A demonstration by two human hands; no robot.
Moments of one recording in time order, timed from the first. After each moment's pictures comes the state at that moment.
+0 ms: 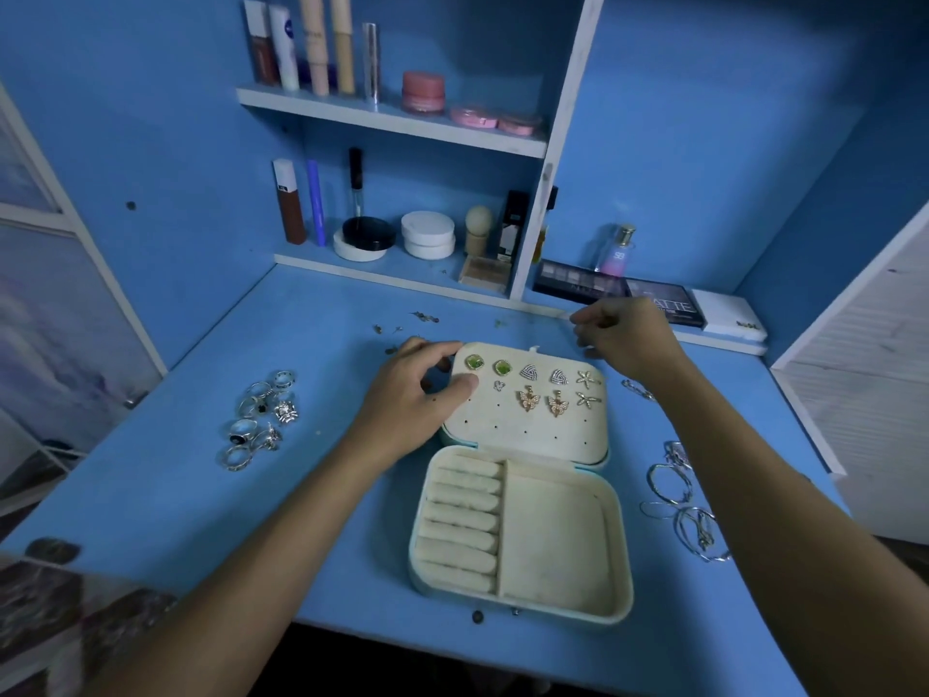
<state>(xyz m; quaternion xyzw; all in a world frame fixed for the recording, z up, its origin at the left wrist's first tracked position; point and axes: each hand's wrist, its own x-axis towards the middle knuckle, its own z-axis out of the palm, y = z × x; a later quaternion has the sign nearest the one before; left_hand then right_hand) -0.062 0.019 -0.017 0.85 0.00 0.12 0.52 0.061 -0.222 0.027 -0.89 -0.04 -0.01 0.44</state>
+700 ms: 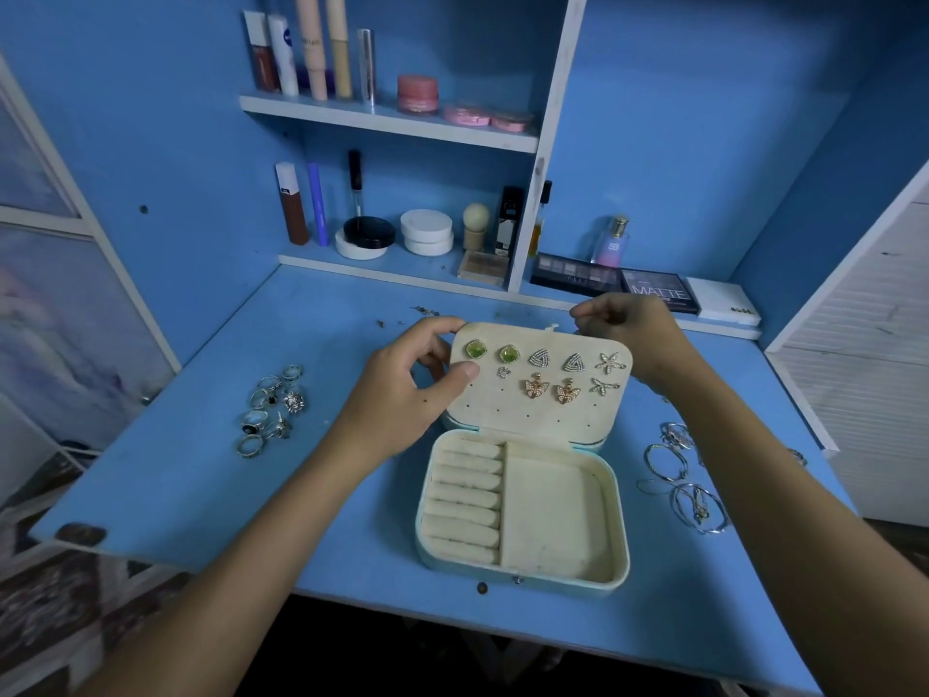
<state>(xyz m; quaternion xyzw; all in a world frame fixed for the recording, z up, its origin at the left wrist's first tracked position) -0.093 0.020 0.009 0.81 -0.10 0.17 0.55 0.021 -0.229 0.042 -0.87 -0.07 0.01 0.49</state>
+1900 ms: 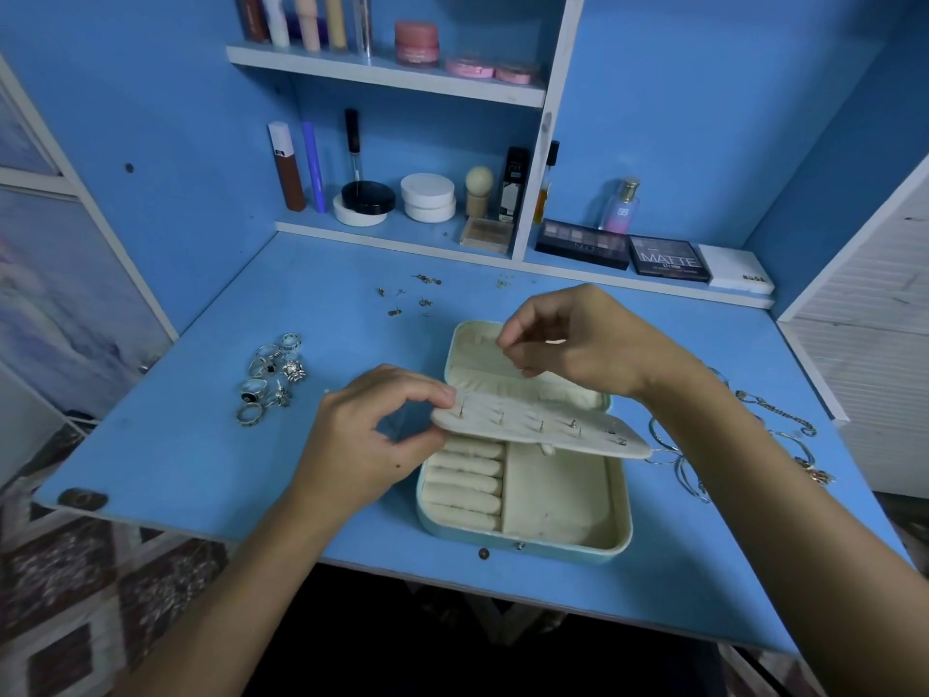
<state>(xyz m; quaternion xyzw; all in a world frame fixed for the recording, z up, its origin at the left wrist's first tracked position) -0.147 0.030 -0.022 0.82 -0.19 0.33 0.42 -0.044 -0.184 0.062 -0.84 -0.27 0.15 0.45</state>
